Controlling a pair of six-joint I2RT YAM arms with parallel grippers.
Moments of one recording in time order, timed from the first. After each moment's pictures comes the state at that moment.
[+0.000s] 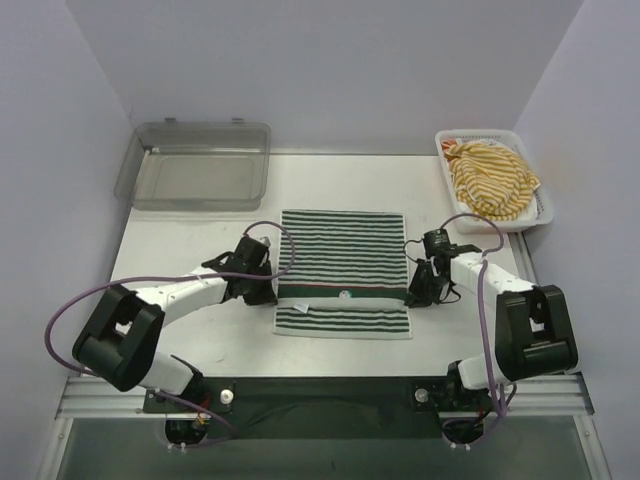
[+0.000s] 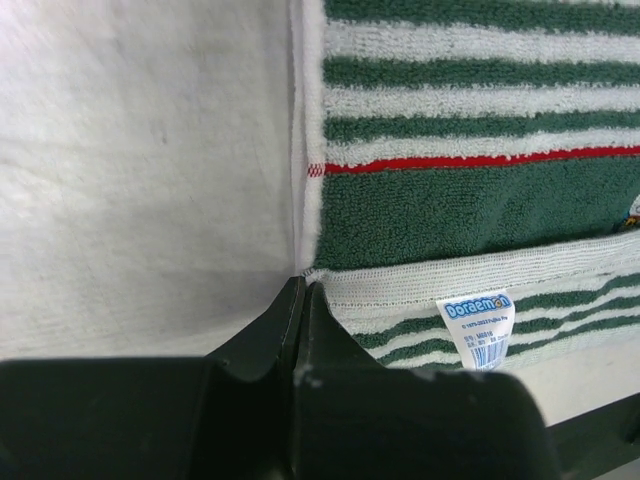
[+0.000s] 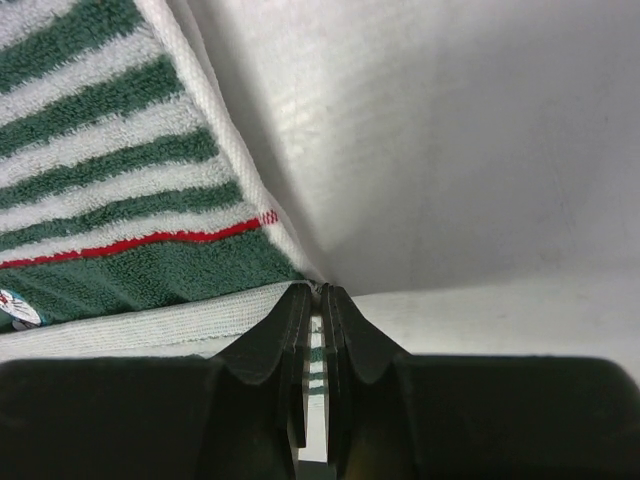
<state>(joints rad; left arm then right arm) -0.56 1.42 0.67 -0.31 0.06 -0.66 0.18 1.43 0.68 -0.60 -0.10 0.60</state>
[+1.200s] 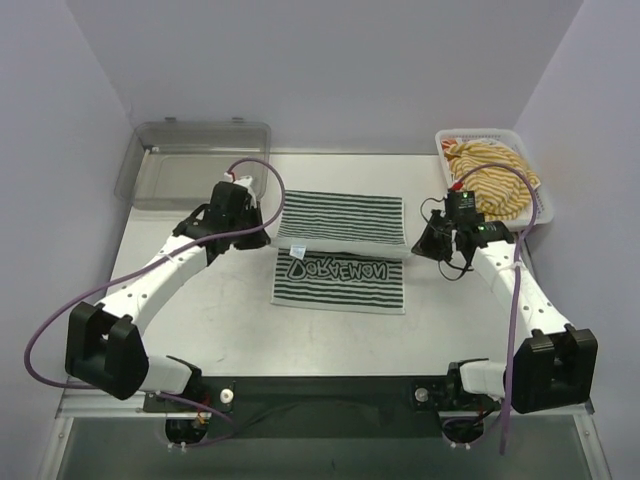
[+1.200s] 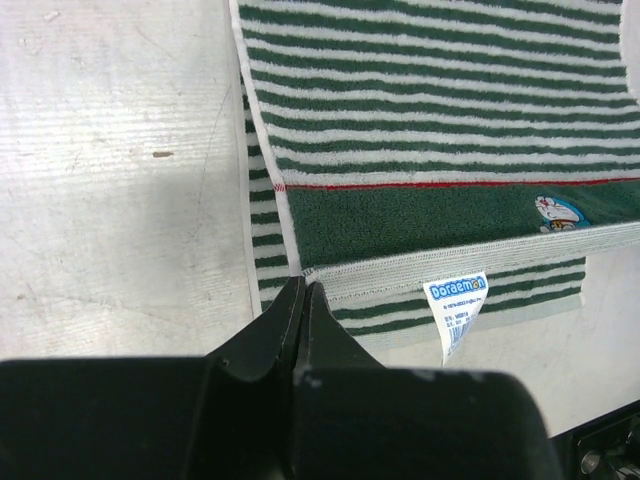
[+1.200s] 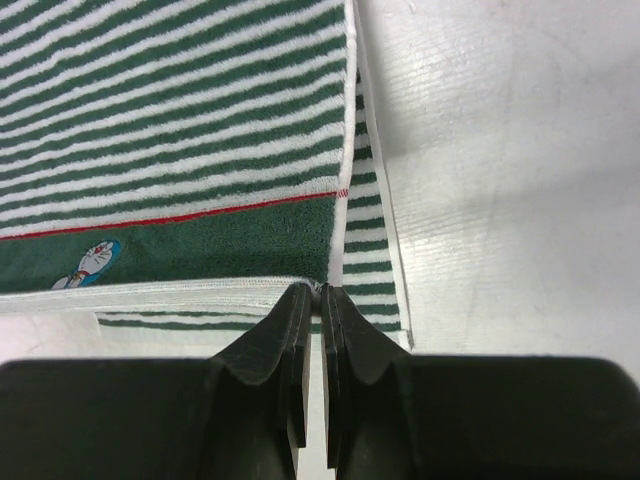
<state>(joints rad) -0.42 1.40 1.10 -0.49 0.05 -0.47 0.14 1.28 1.00 -0.67 -0.07 0.55</state>
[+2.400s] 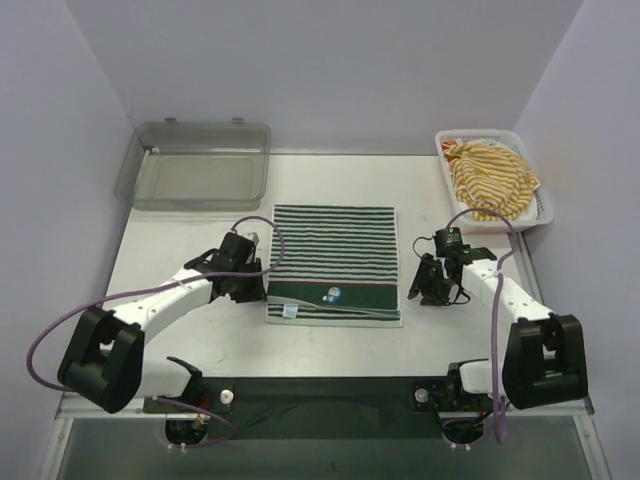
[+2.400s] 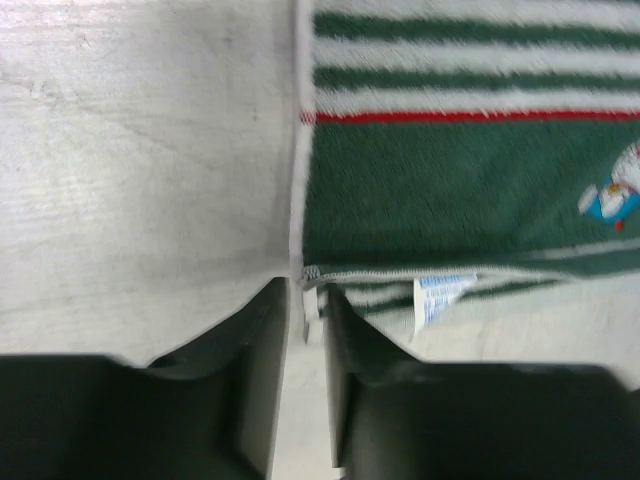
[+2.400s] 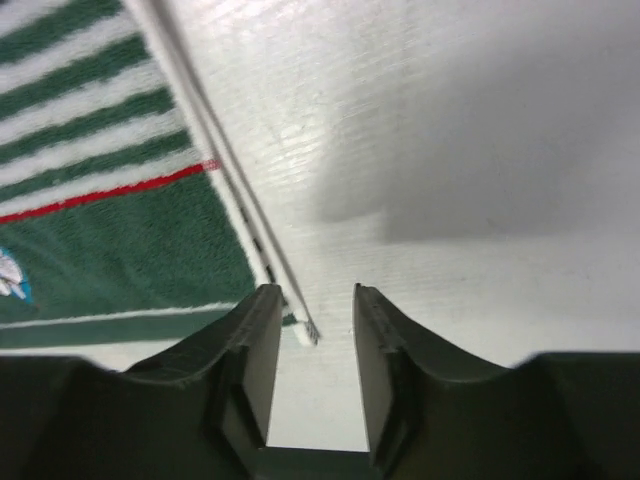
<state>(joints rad) -0.48 1.36 0.72 -0.44 0.06 -0.56 0.14 1.32 0.70 -0.65 -0.09 0.54</state>
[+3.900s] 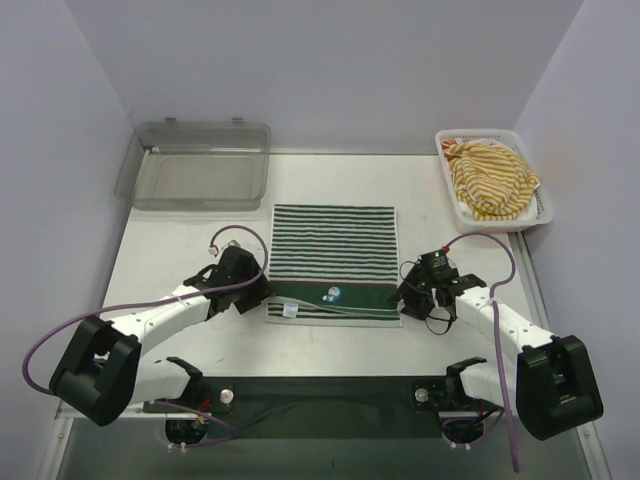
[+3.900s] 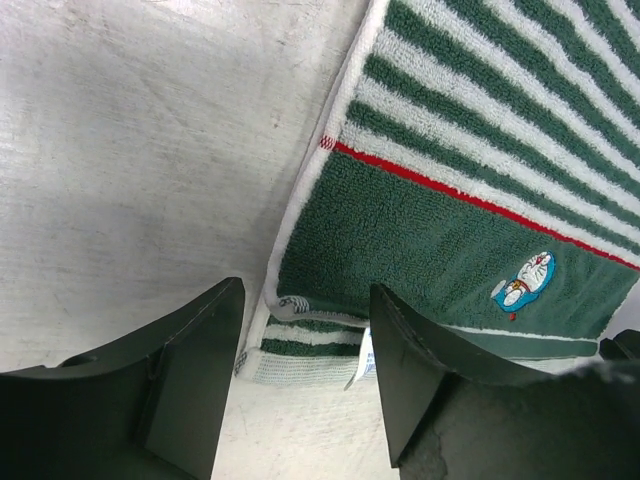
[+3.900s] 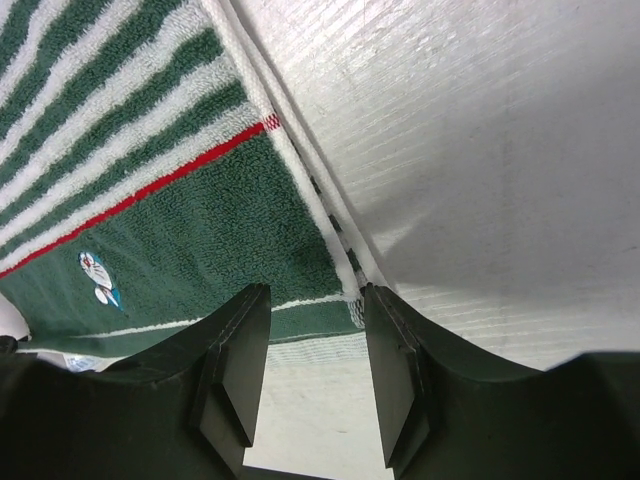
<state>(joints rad) -0.52 1.24 0.55 -0.26 -0.04 -1.01 0.31 1.15 0.49 -0.43 -0.07 0.94</state>
